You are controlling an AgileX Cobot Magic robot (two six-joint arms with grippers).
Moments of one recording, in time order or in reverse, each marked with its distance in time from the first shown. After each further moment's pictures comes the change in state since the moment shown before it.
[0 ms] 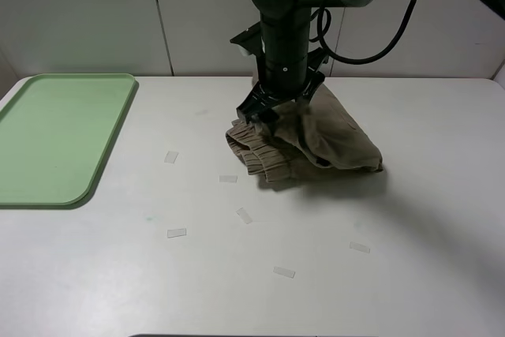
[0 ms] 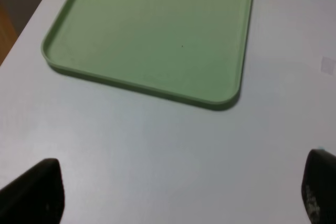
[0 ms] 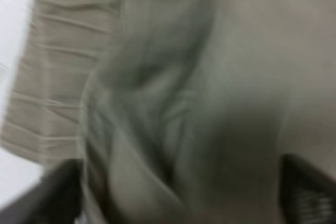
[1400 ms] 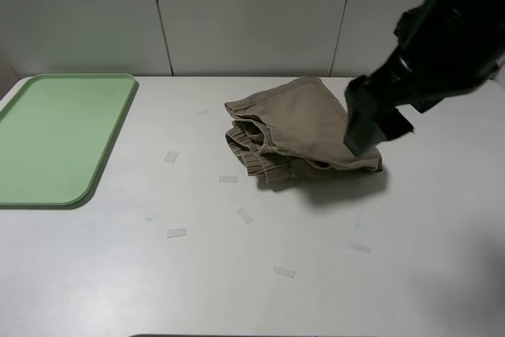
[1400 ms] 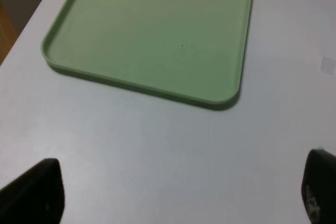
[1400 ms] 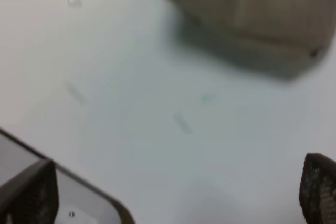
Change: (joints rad) left arm 0.000 0.000 0.000 0.000 0.000 0.000; right arm 0.007 -0.850 0.585 0.149 0.105 0.027
